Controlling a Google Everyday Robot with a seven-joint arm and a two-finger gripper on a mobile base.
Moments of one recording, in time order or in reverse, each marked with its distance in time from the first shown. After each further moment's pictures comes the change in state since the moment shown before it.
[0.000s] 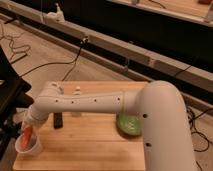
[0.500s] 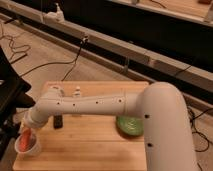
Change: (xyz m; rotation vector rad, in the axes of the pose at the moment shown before) arm -0.008 0.000 0.002 0.029 -0.008 -0.007
